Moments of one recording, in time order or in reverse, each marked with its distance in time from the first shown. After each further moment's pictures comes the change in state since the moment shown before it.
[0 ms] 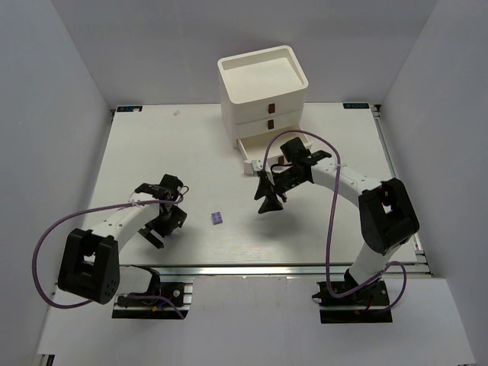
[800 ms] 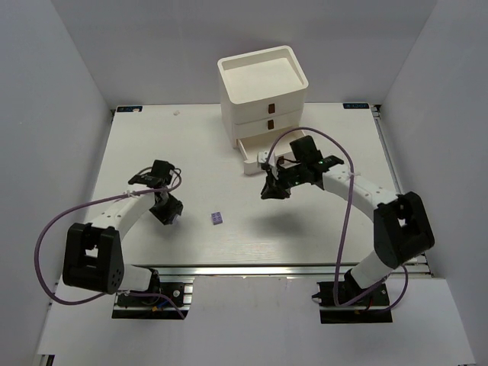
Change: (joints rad) left arm 0.117 0.077 0.069 0.158 0.110 0.196; right arm -0.019 -0.112 -0.065 0.160 0.153 0.219
